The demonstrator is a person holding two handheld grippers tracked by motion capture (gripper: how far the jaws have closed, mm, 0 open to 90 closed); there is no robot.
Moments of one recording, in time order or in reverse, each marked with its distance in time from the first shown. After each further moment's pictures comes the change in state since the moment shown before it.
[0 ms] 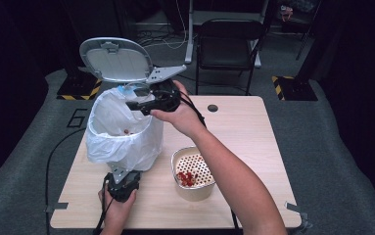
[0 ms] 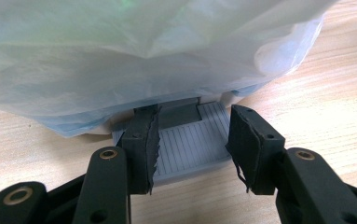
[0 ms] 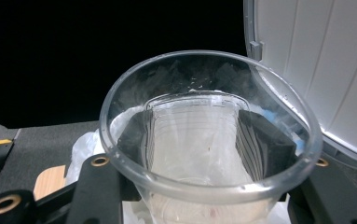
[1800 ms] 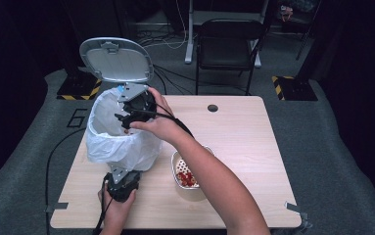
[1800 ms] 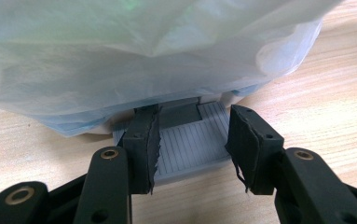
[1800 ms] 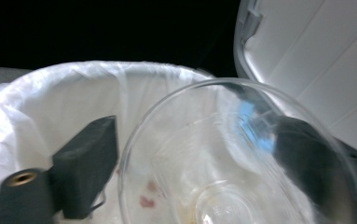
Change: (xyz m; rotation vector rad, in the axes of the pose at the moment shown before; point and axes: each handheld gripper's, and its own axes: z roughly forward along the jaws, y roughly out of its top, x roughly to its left) left arm 0.001 0.000 0.000 -0.001 -0.011 -0.006; right arm 0.025 -0.011 0.062 0.146 -0.259 -0.245
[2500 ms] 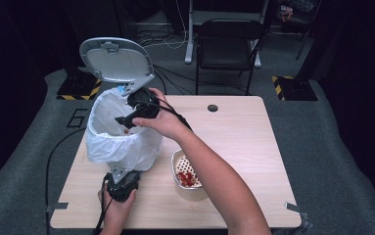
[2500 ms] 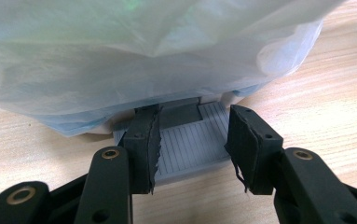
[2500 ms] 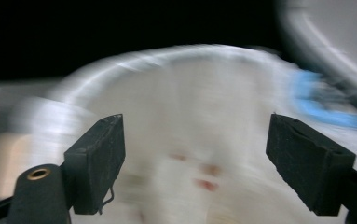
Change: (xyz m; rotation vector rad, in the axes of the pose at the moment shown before) left arm 0.001 0.000 -0.001 0.007 -0.006 -0.006; right arm -0.013 -0.004 0.002 0.080 0.221 0.183
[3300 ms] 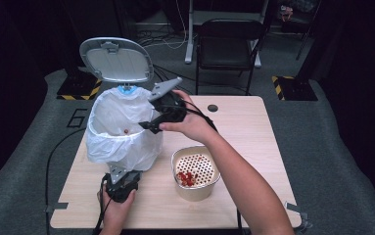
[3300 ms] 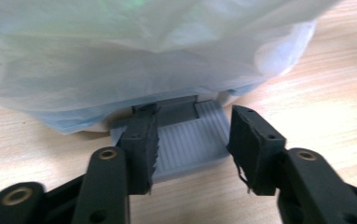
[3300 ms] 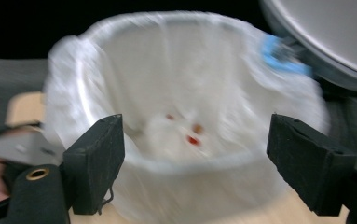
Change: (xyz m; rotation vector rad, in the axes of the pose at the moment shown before) left arm 0.001 -0.001 -0.001 -0.012 -0.038 -0.010; right arm -0.006 -0.033 -0.069 0.035 -0.029 -0.069
